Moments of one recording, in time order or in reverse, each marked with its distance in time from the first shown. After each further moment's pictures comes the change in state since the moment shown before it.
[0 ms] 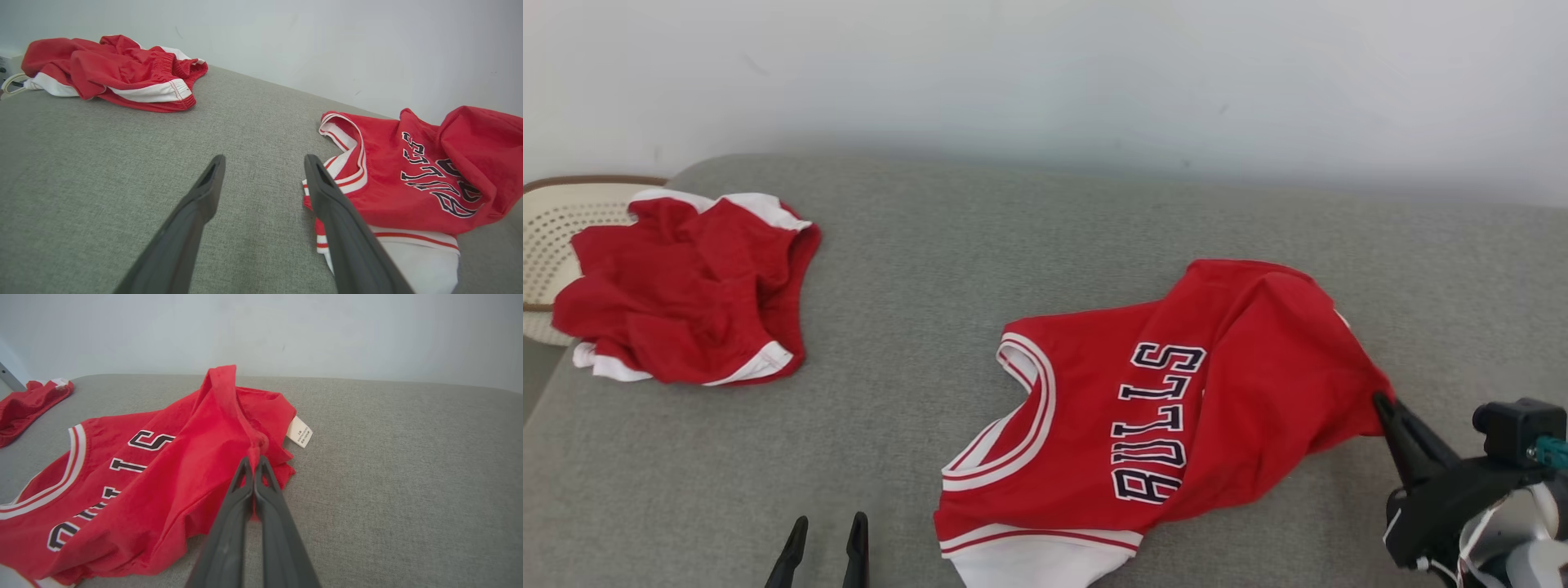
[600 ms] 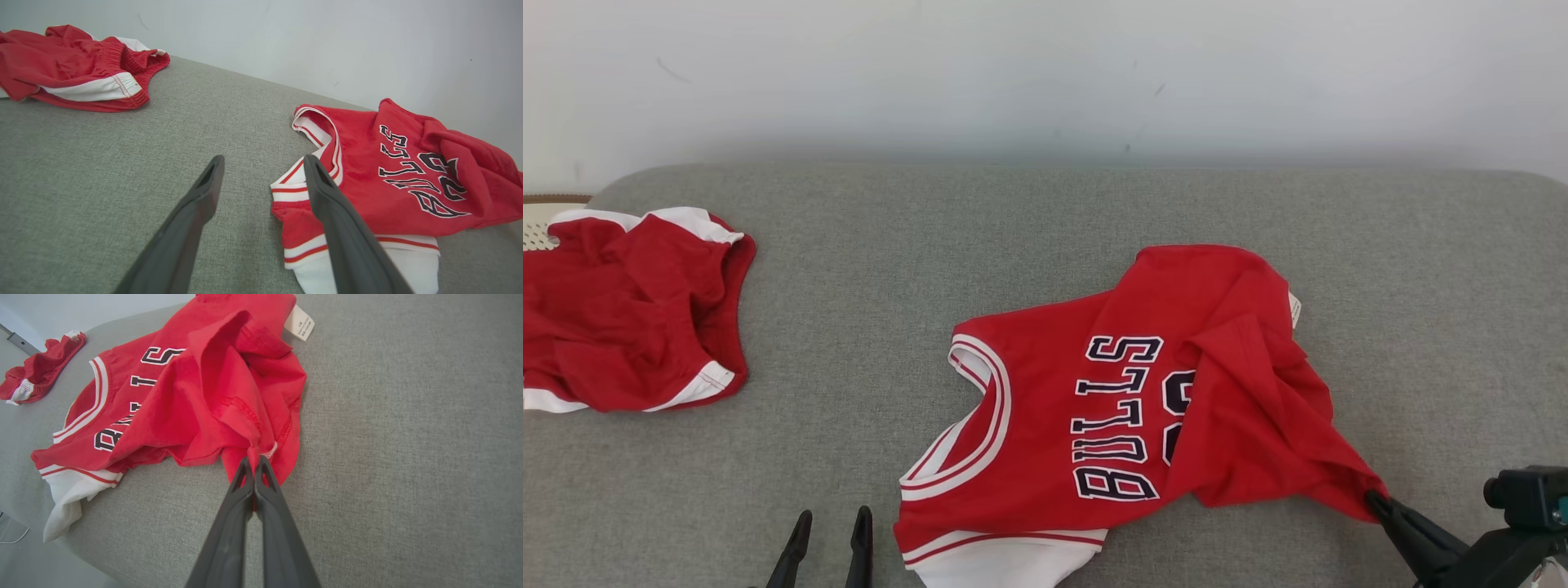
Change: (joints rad) left arm -0.009 0.000 -0.021 -0.009 -0.014 0.017 0.000; right arm 0.256 -0.152 0.048 -0.306 0.289 0.000 0.208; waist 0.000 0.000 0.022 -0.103
